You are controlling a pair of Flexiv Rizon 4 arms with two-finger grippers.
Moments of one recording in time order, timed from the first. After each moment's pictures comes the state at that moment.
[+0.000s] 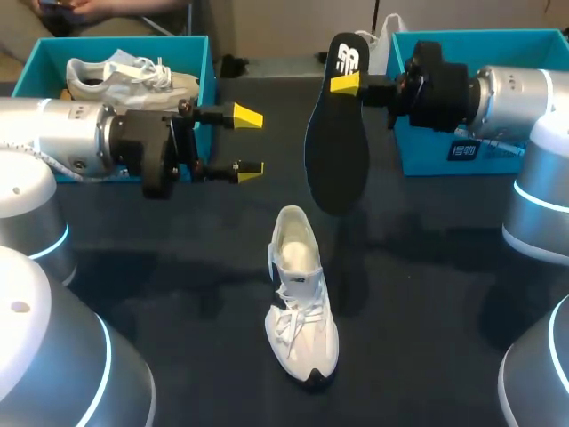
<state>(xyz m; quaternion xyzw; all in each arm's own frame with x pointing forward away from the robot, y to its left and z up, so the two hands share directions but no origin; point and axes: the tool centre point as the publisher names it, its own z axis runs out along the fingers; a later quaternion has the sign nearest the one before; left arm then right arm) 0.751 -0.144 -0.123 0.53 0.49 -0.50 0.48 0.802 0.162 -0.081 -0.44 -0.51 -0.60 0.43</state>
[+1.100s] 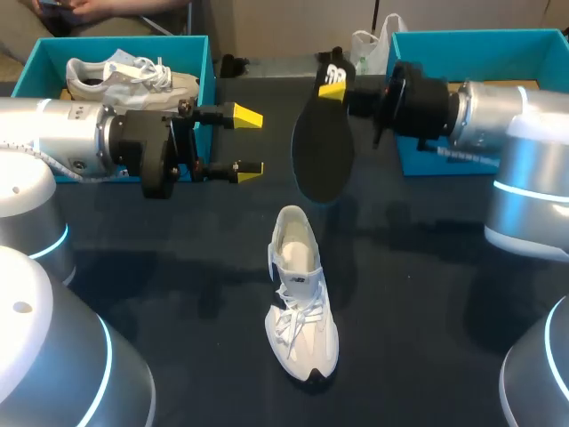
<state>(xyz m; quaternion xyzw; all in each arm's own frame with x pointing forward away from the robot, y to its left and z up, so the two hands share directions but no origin) 0.751 -0.144 -0.123 0.53 0.49 -0.50 0.48 0.836 0.175 -0.122 -0.54 -0.40 -0.53 0.52</state>
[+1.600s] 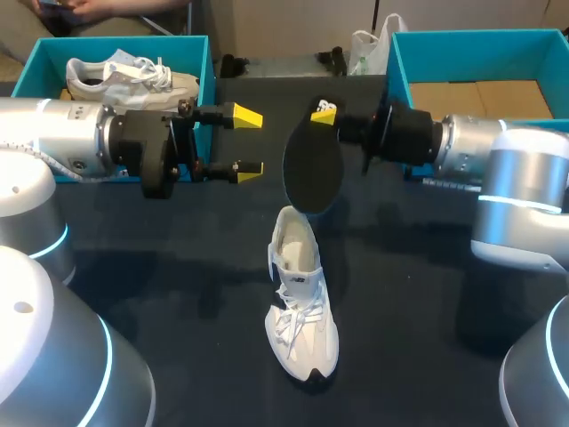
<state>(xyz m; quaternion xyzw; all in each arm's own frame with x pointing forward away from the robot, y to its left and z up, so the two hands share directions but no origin) 0.751 -0.143 -0.123 0.53 0.49 -0.50 0.48 0.839 0.185 -0.163 -0.57 -0.33 -0.49 0.56</state>
